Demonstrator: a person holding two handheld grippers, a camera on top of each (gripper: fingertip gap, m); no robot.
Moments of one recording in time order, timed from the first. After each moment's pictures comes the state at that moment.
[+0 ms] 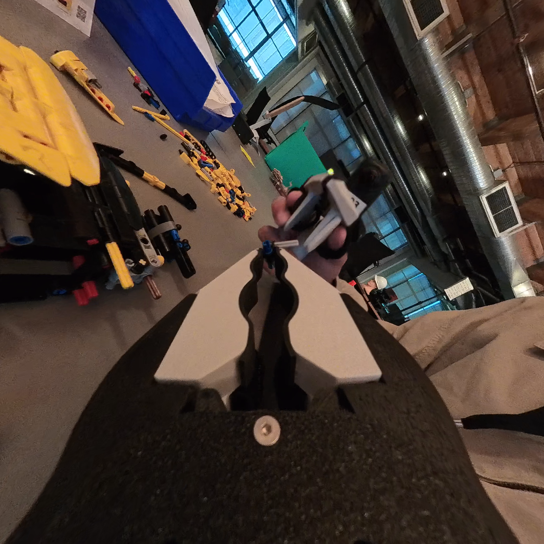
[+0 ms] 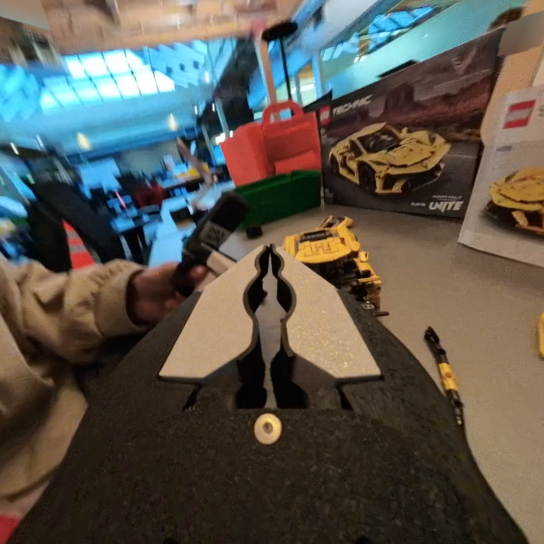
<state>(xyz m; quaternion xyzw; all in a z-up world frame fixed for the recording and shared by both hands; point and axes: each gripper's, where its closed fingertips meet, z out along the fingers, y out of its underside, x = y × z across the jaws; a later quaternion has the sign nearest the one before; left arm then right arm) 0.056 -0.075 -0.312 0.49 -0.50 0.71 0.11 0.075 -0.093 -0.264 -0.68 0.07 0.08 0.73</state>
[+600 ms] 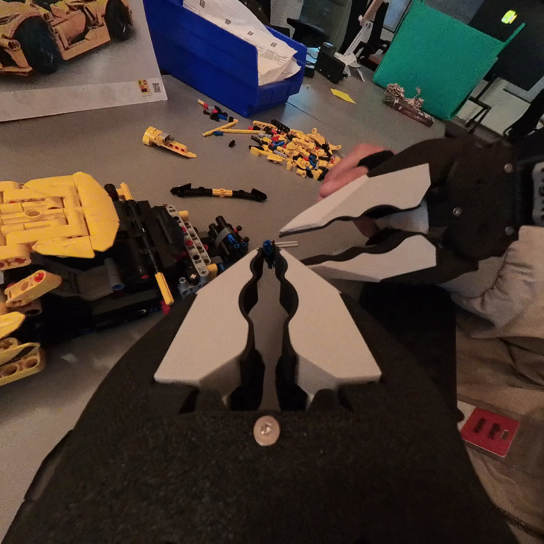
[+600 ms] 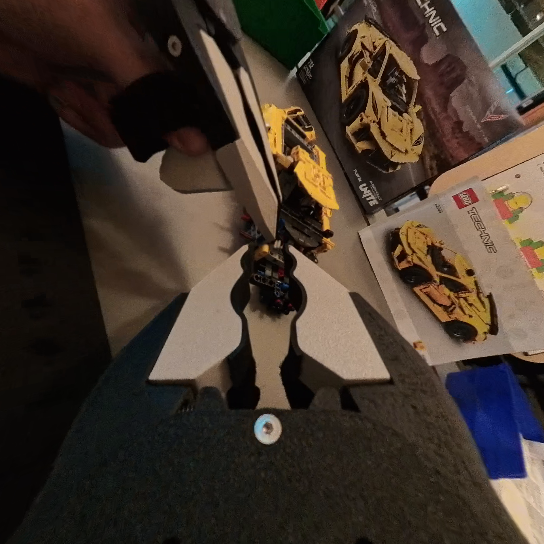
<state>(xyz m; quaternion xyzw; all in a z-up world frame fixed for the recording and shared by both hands) 0.060 -0.074 -0.333 0.45 -0.68 0.56 -0.16 0.055 -0.075 -0.336 -0.81 -0.16 -0.30 0.47</state>
